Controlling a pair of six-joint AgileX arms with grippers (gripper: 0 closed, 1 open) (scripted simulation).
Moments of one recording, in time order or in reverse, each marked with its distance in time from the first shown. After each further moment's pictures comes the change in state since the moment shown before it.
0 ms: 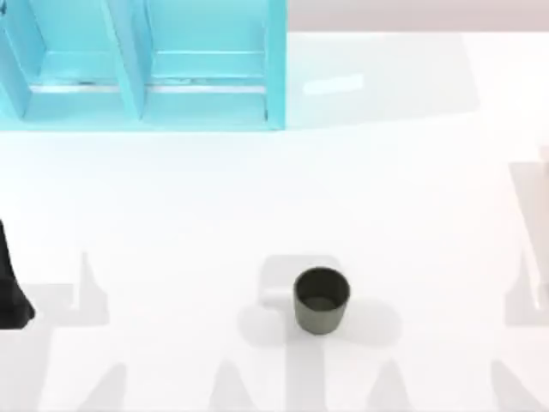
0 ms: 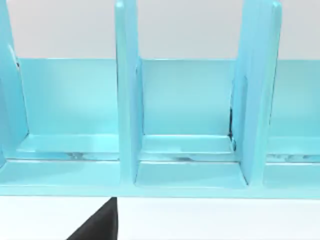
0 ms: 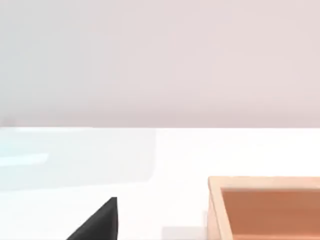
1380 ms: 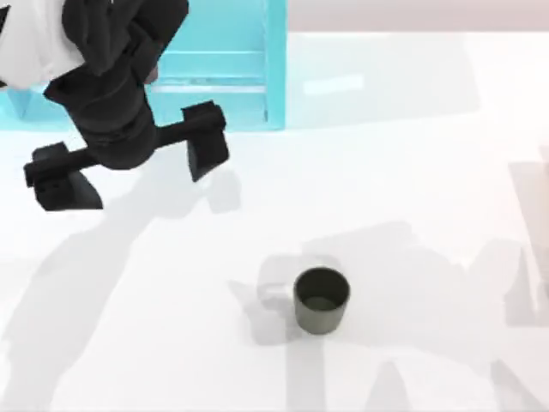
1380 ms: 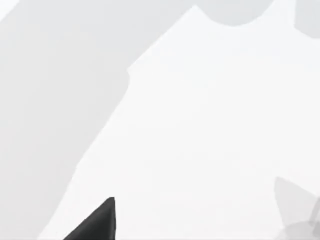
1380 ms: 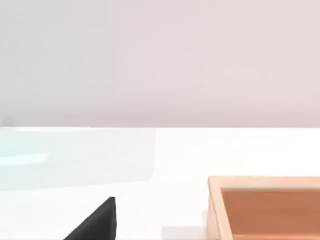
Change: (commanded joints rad) left arm -0.464 1.726 1.416 -1.056 -0.077 -0.733; right arm 0.000 0.000 0.000 0.000 0.000 0.000
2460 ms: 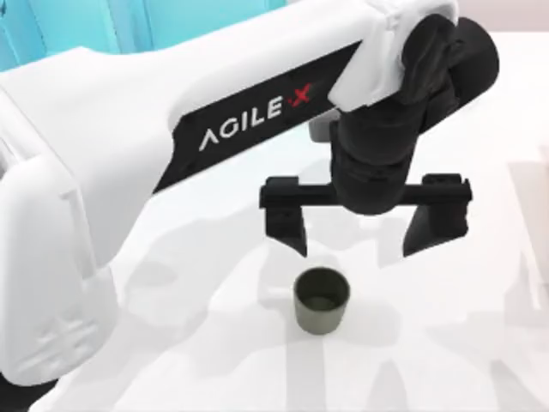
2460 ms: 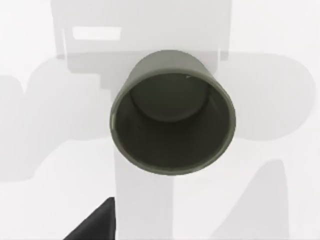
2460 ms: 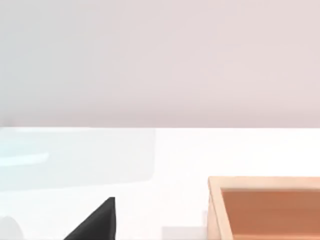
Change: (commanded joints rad) left arm -0.458 0.509 0.694 -0.392 0.079 -0.160; right arm 0.000 0.000 0.000 0.000 0.000 0.000
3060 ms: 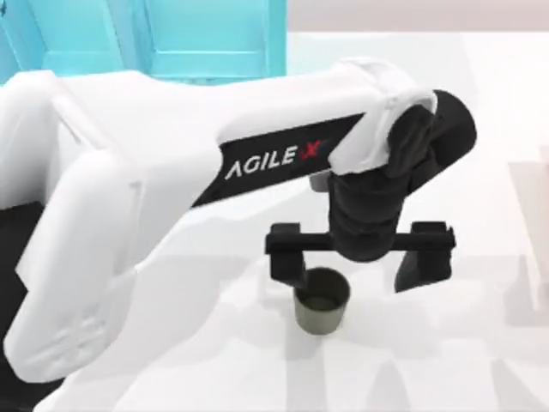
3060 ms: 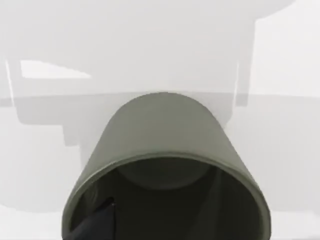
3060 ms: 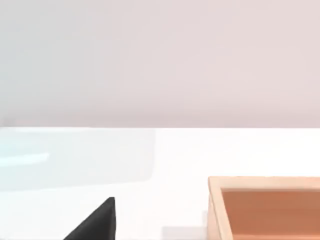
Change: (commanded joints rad) left arm 0.003 0.023 -0.256 0.283 0.000 0.004; right arm 0.000 0.000 0.000 0.000 0.000 0.000
